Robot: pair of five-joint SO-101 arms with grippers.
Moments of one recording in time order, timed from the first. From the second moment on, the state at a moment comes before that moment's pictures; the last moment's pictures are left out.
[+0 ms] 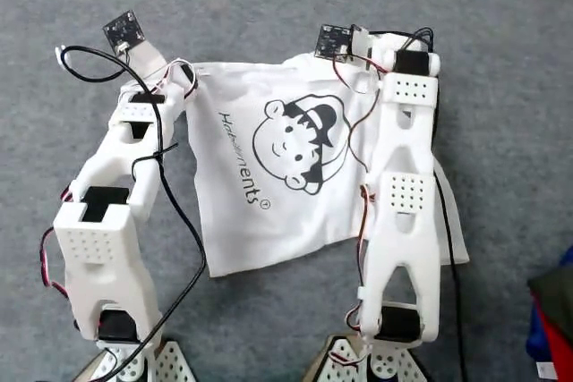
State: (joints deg) left arm -1.9 27.7 6.0 13.8 21.9; right arm 3.2 82.0 -92.8 71.2 72.5
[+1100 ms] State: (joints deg) left arm -1.9 27.7 6.0 13.8 21.9; right arm 3.2 69.3 -92.8 69.2 70.4
